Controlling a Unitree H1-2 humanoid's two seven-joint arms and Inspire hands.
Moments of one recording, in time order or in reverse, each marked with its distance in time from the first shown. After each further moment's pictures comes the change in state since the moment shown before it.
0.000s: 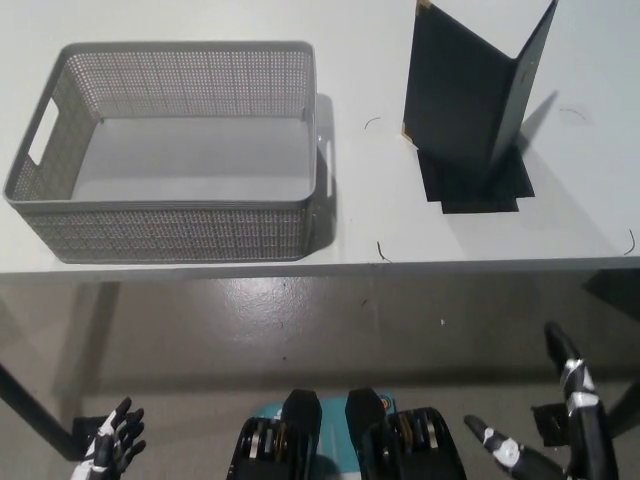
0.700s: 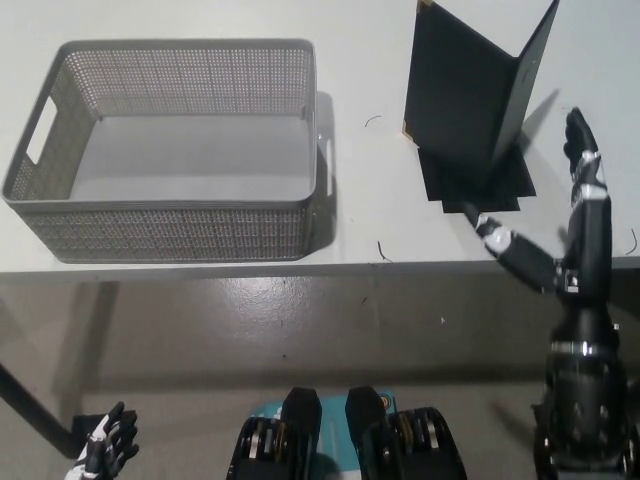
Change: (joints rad) left_arm 0.022 0.018 0.004 -0.002 -0.013 -0.018 -0.013; right_arm -0.539 0.048 -0.147 0.179 -0.040 0.210 -0.055
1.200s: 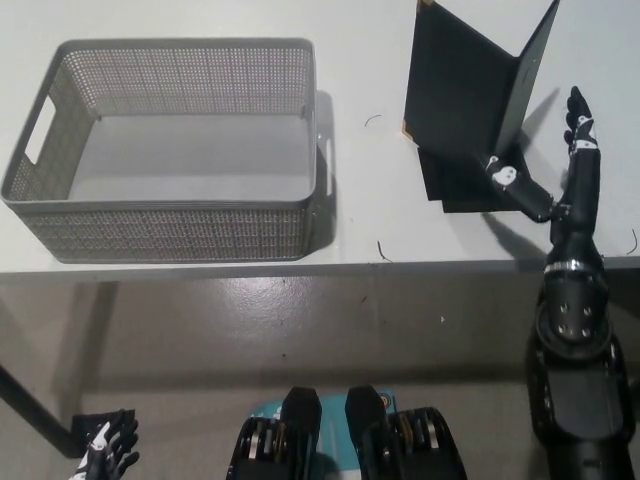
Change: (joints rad) left_arm 0.016 0.004 -0.005 0.003 0.002 -0.019 -0.005; right_arm -0.264 -0.041 -0.124 0.452 0.065 0.084 -0.085
